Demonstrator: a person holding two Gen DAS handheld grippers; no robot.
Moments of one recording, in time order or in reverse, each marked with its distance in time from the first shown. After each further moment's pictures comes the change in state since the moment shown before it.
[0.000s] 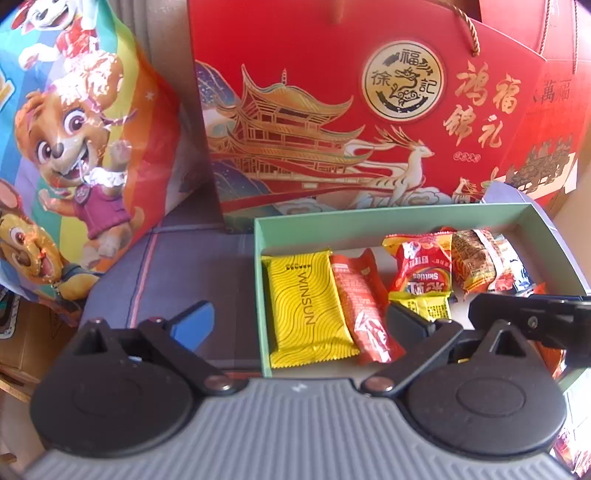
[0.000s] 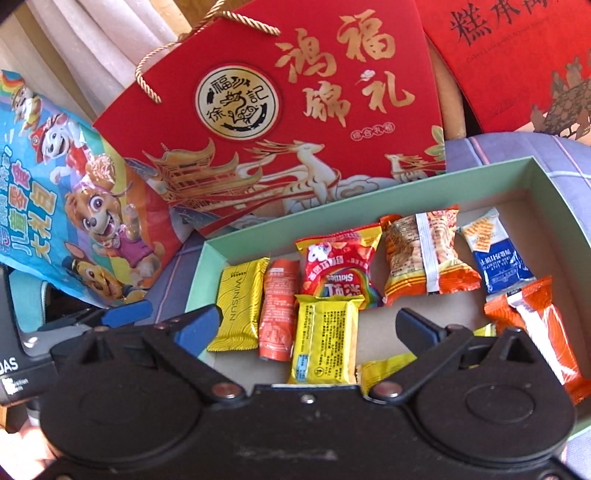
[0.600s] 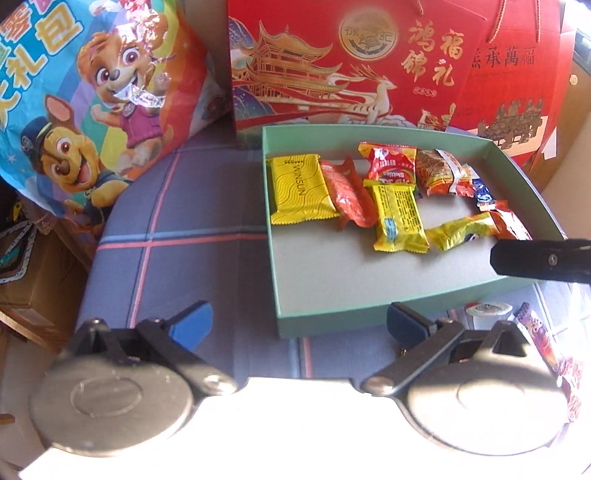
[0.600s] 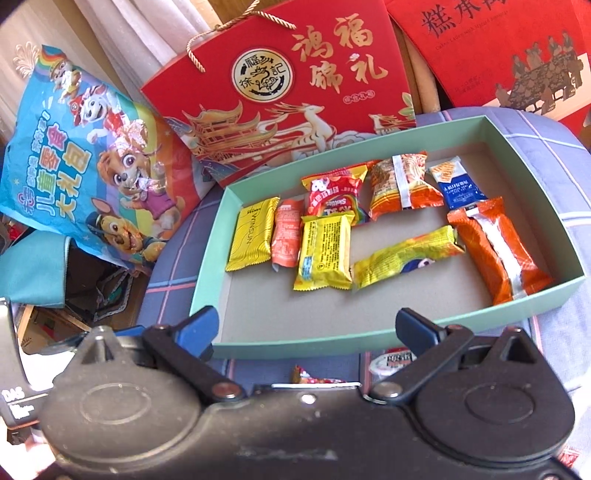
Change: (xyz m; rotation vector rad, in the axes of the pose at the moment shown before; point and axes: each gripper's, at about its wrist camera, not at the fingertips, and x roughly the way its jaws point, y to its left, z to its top) left arm -0.078 -0.001 -0.103 -0.014 0.065 -0.013; right arm -0.081 0.004 -0.079 -0.002 0.022 -0.011
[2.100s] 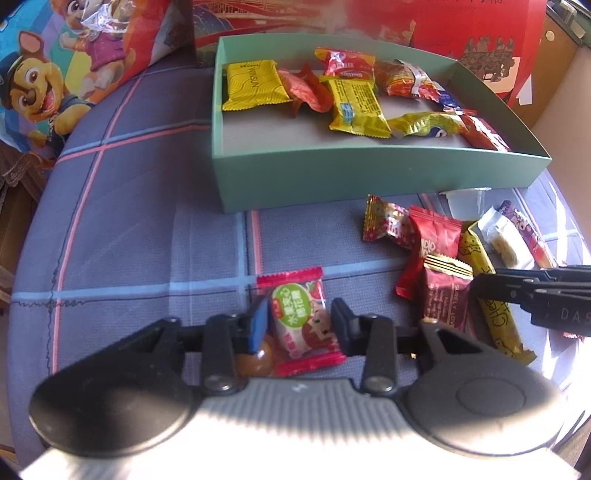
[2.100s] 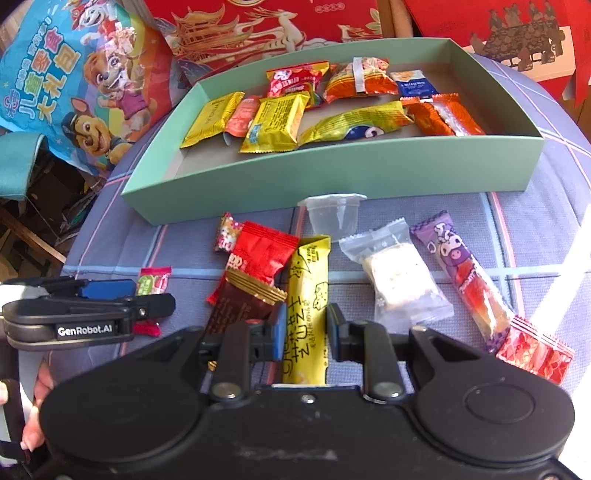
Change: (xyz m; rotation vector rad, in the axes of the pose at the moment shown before) left arm 0.019 -0.022 -0.075 0.045 0.115 -0.093; right arm 0.008 -0.034 -0.092 -0.109 0.101 -0.101
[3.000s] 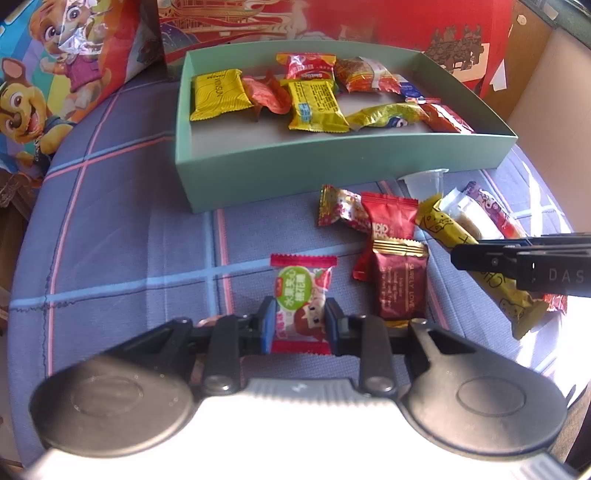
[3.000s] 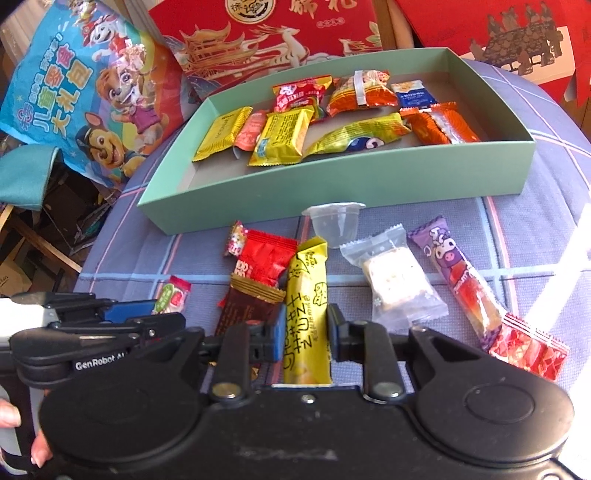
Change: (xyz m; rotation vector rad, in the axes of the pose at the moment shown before) left arm -0.018 -0.021 -0.012 0.069 -0.020 -0.023; right arm -0.020 -0.010 0.000 0.009 -0.058 0.054
